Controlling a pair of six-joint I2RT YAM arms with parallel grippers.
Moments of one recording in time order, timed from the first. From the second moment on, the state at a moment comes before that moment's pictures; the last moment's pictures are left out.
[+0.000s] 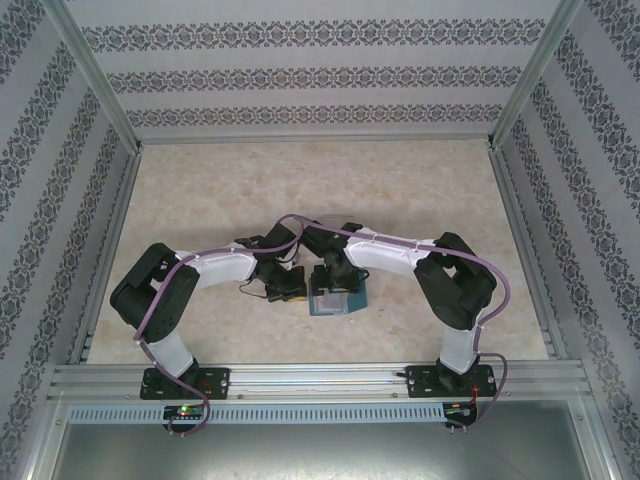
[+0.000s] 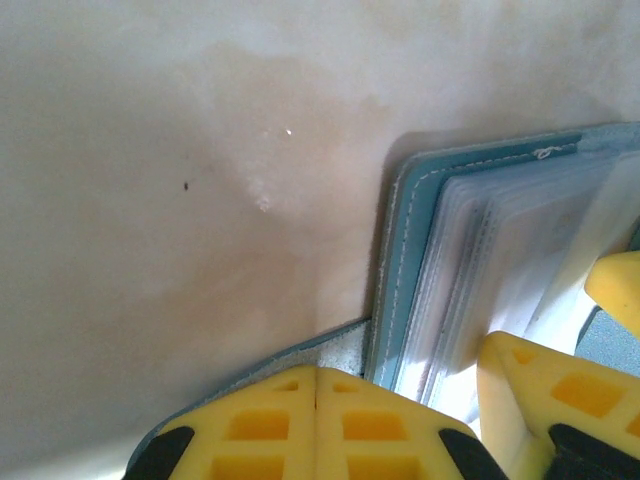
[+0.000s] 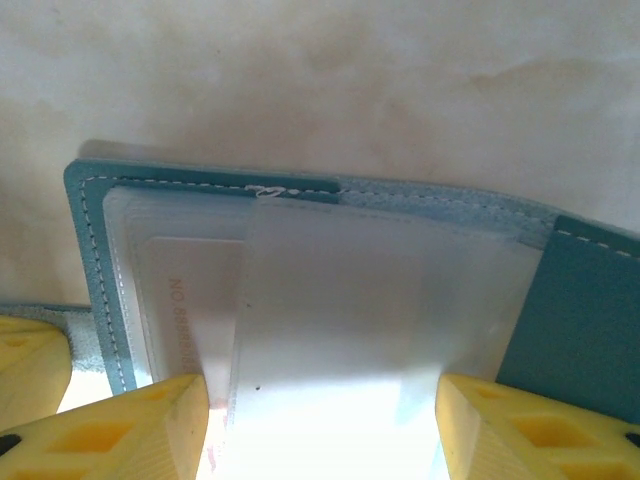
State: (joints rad) left arm -0.62 1.71 0.89 -0.44 0.45 -0.81; right arm 0.83 1.86 1.23 -0.86 -0.10 0.76
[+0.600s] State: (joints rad) left arm -0.62 1.71 0.89 -0.44 0.45 -0.81; right arm 0.83 1.86 1.23 -0.87 -0.07 0.76
